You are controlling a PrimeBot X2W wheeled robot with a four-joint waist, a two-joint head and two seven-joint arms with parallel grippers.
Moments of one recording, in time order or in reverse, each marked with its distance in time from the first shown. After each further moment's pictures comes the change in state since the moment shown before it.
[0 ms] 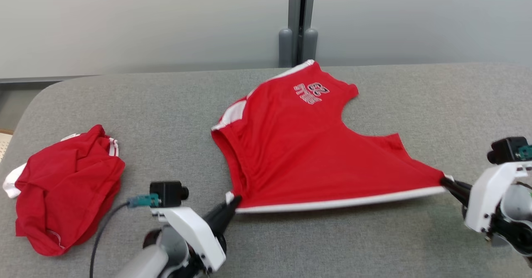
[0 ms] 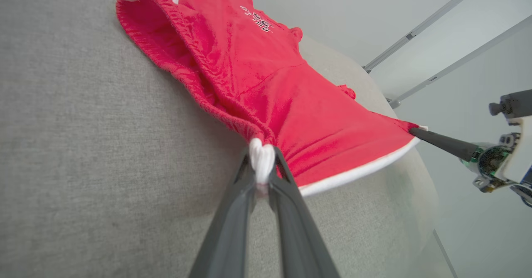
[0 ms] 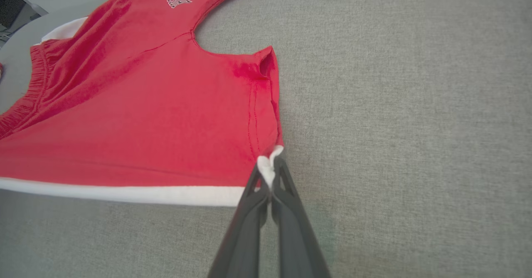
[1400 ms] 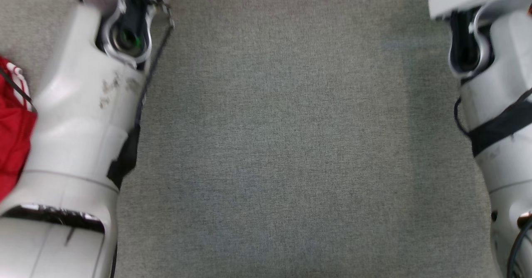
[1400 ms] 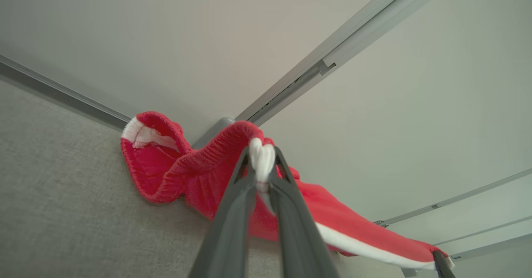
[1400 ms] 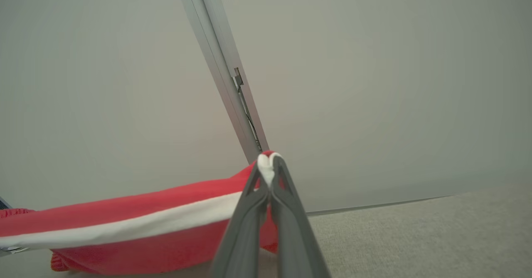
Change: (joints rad) left arm -0.785 -0.188 0.486 0.360 0.045 0.014 -0.060; right arm -0.599 0.498 -0.587 0.217 -0.616 -0.001 -0.574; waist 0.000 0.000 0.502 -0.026
